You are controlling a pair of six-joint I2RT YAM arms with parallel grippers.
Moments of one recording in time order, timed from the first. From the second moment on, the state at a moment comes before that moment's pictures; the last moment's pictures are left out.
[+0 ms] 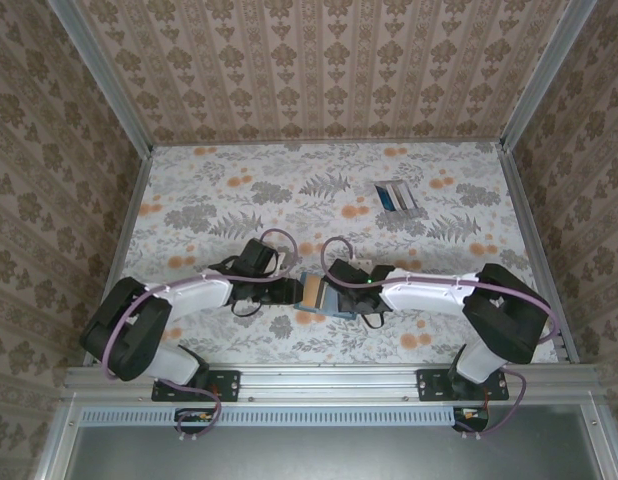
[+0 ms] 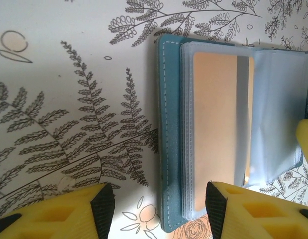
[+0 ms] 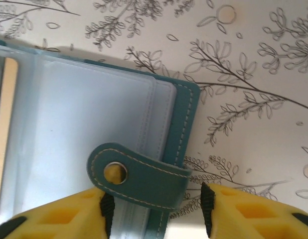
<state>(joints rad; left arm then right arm) -0.66 1.44 0.58 -0.19 0.39 -0.53 0.91 1.57 0.82 -0.52 0.25 0.91</state>
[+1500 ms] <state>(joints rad) -0.75 1.53 0.75 -0.15 0.40 -0.56 0.81 1.53 0.59 0.08 0.02 0.95</state>
